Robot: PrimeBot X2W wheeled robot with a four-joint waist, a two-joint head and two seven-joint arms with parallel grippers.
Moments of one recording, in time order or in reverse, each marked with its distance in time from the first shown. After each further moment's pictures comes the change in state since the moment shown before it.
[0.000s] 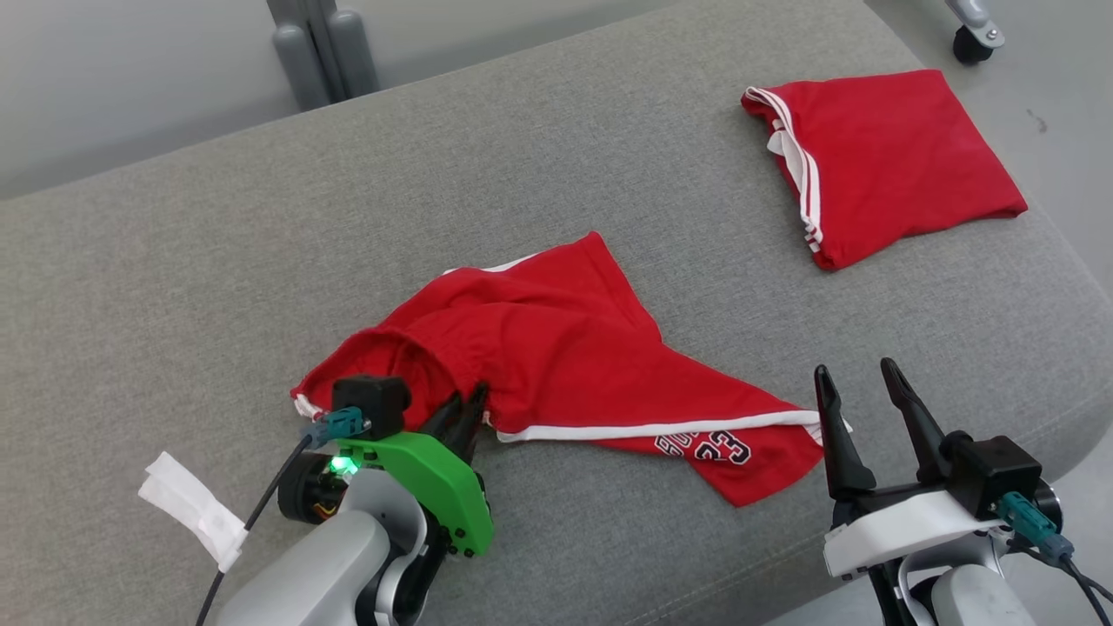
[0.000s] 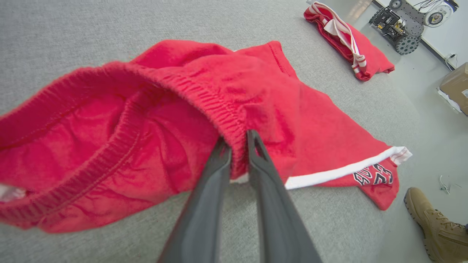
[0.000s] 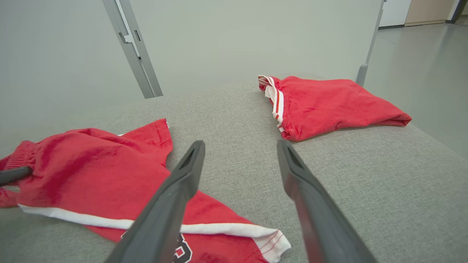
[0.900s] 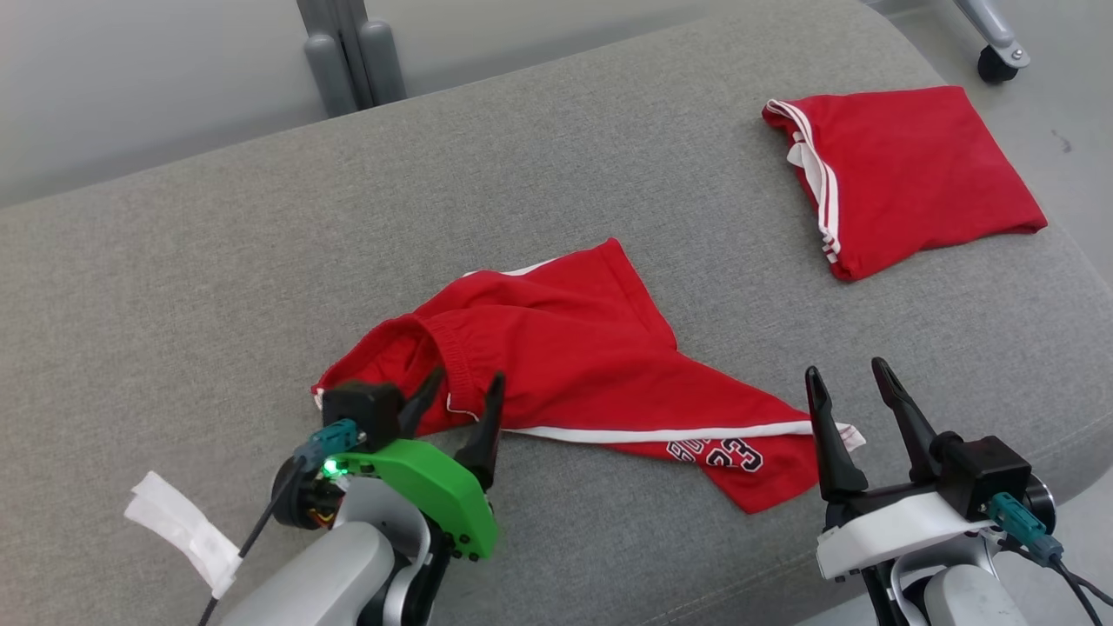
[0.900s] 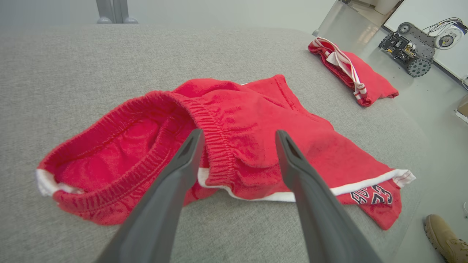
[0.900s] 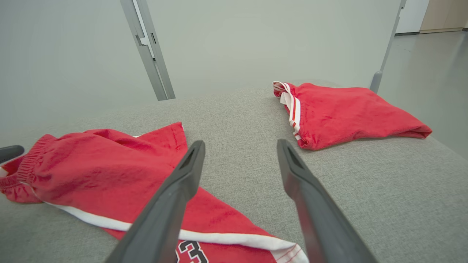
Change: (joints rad) left arm 0.036 0.026 0.020 -0.121 0.044 0.100 -0.045; right arm 0.003 0.000 0.010 -0.006 -0.018 0.000 0.000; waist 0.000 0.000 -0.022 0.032
